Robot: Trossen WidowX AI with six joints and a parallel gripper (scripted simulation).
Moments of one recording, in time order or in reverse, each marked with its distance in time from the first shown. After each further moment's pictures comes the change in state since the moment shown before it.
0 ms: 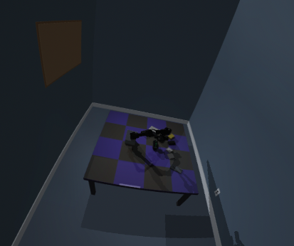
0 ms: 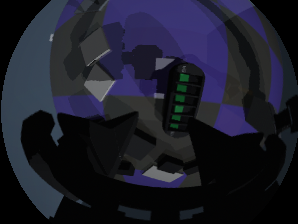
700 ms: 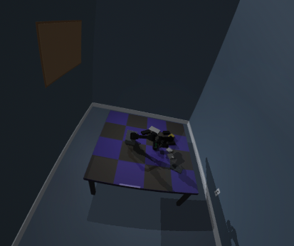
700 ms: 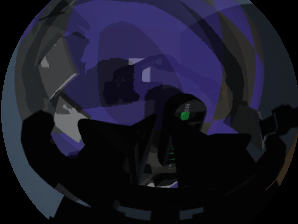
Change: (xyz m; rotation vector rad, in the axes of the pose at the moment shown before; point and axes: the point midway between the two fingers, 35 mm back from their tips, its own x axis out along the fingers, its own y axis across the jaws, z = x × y) arm 0.056 0.014 0.056 0.021 -0.007 -0.299
